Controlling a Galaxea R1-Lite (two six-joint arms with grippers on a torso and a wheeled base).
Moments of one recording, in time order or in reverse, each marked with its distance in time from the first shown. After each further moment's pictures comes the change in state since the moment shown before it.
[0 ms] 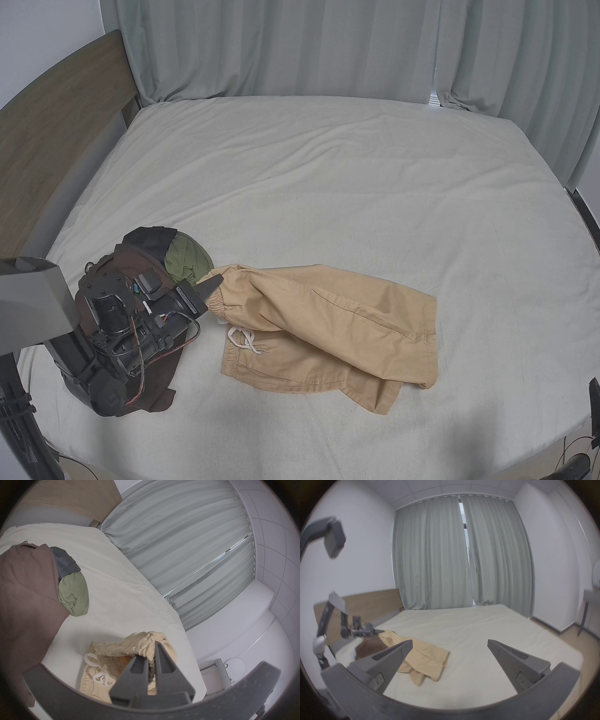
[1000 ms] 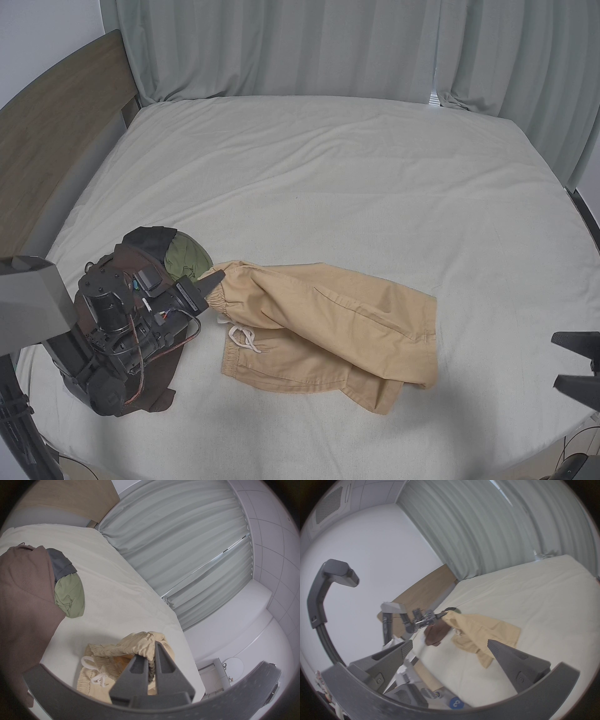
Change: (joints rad) left arm -0.009 -0.016 -0.007 0.001 -0.005 0.001; right arm 0.258 0.635 -0.292 -0.016 0.474 0.163
